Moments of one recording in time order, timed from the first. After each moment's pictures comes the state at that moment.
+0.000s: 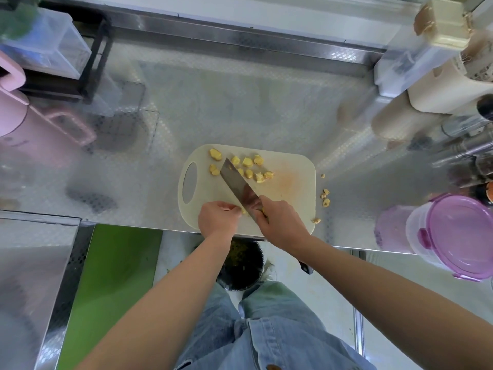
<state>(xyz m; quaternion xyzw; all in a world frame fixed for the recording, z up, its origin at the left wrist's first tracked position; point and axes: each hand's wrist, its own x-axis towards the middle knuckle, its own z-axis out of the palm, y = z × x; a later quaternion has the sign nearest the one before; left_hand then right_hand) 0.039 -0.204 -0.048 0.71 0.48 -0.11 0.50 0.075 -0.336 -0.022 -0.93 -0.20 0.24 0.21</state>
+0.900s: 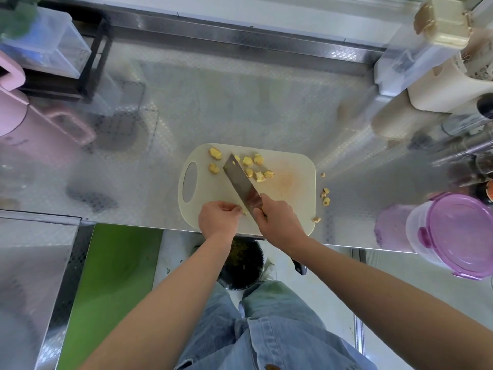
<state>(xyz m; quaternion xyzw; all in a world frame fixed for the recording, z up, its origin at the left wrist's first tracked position) 0.037 -0.206 -0.046 0.71 0.48 -0.09 0.51 0.071 -0.330 -0.022 -0.93 -0.17 0.25 0.22</state>
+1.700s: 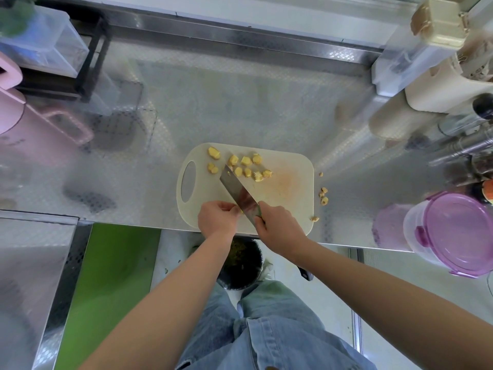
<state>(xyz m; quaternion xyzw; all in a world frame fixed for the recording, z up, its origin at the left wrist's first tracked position) 0.036 -0.207 -0.047 0.73 0.47 -0.09 0.50 0.062 -0.337 -0.020 -0.93 -0.20 0.27 0.17</state>
